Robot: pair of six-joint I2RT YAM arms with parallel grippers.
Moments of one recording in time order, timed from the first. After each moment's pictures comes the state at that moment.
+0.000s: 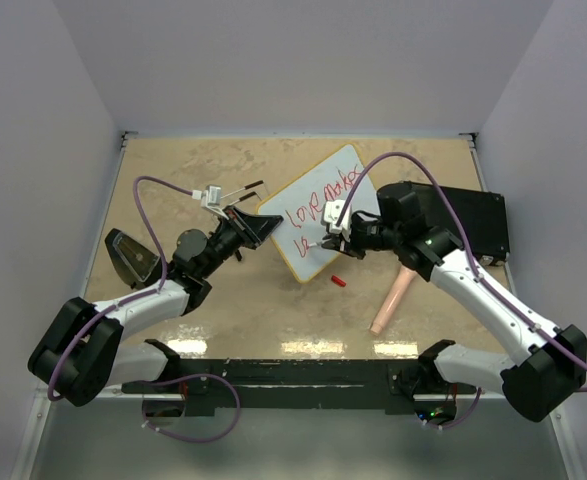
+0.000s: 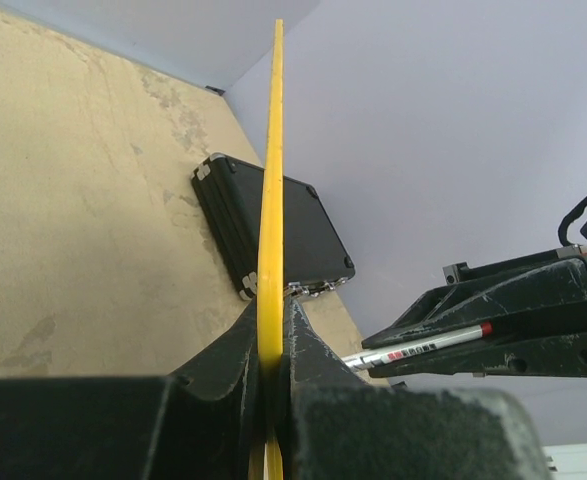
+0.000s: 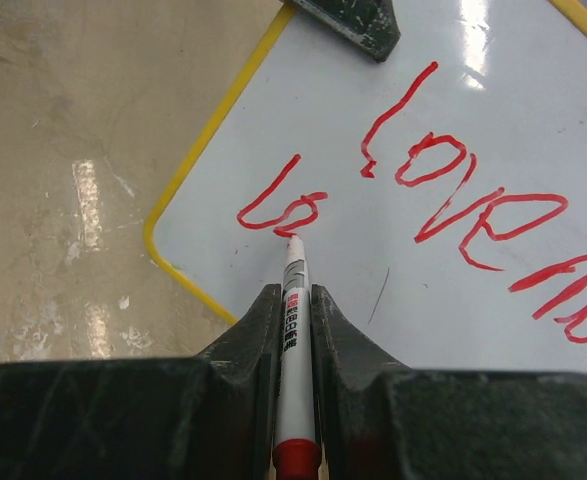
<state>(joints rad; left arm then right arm) -0.53 1.24 0.44 0.95 0.22 -0.90 0.55 1.16 1.00 -0.42 -0.61 -0.65</state>
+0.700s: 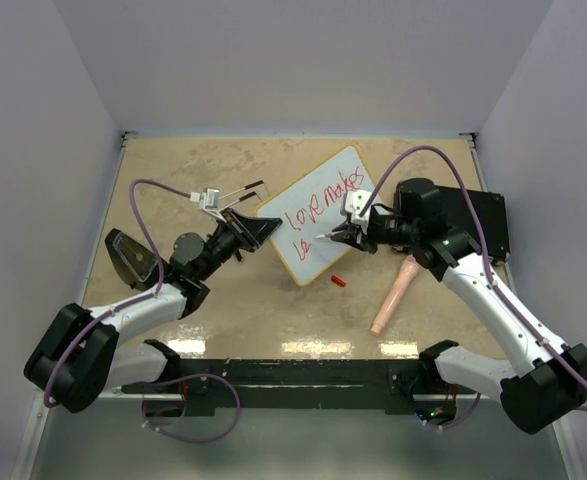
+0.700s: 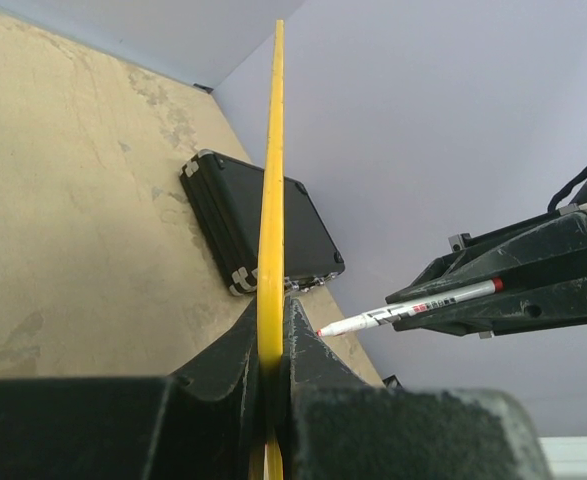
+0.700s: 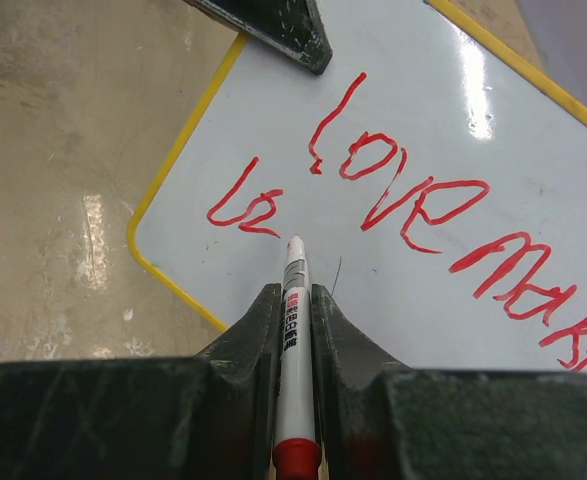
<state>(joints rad) -0.53 1.21 0.42 0.96 0.23 -0.90 0.43 1.10 1.00 -0.41 -0.74 -0.62</state>
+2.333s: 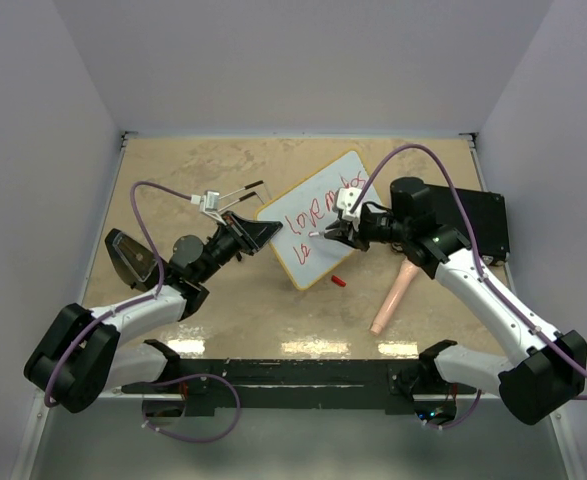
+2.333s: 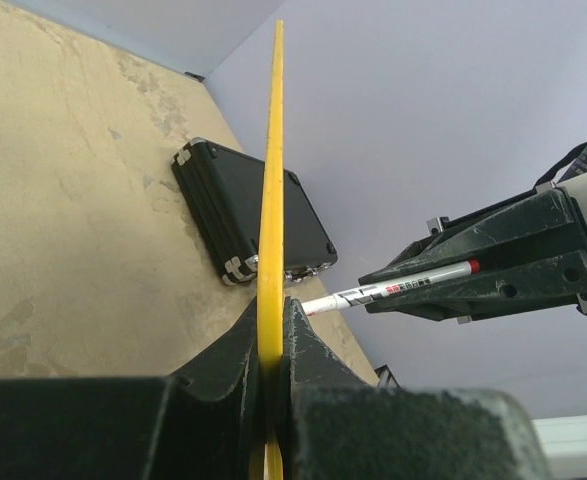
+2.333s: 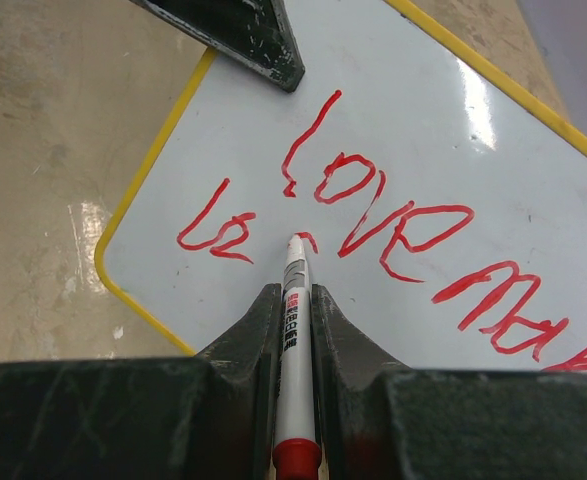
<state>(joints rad) -0.53 1.21 0.39 0.98 0.25 -0.92 0.47 1.15 0.99 -0.32 -0.69 -0.56</state>
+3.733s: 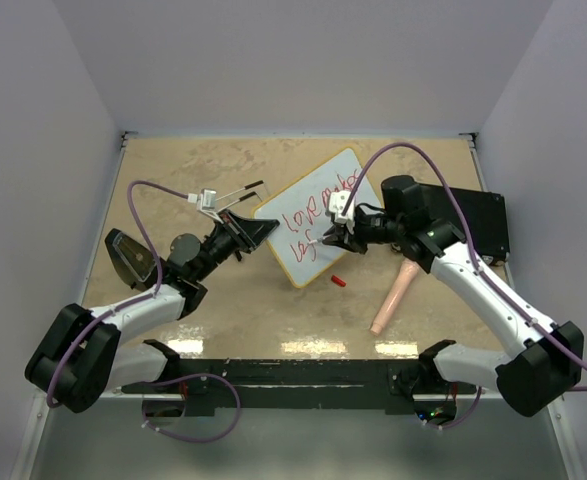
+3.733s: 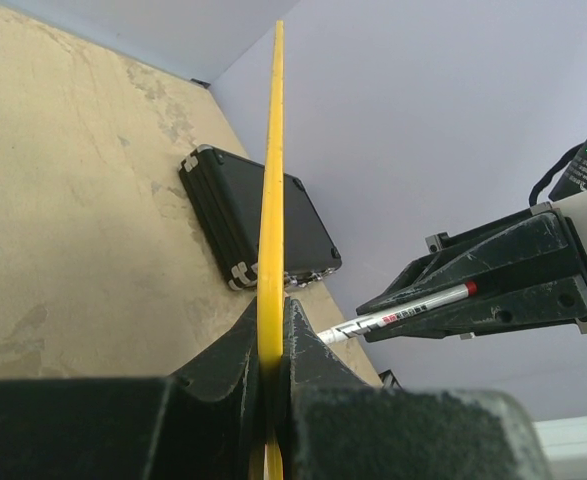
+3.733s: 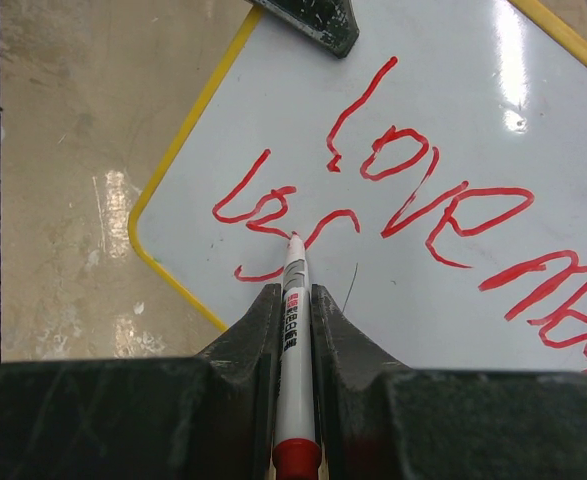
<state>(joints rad) -0.50 1.21 0.39 0.98 0.28 -0.92 0.49 1.19 1.04 -0.44 -0.70 -0.63</state>
